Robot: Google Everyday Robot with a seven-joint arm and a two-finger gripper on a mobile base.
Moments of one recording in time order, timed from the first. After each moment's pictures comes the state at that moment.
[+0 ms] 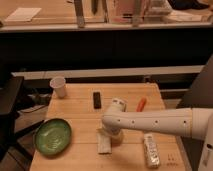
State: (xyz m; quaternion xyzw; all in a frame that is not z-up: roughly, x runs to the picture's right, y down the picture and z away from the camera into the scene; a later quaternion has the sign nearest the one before) arm 0.021 0.251 0.796 -0.24 -0.20 -0.50 0.81
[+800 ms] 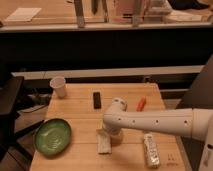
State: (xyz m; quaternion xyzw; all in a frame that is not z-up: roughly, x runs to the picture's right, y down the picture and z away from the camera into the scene) arm 0.019 0.254 0.795 -0.23 -0.22 -0.53 0.79
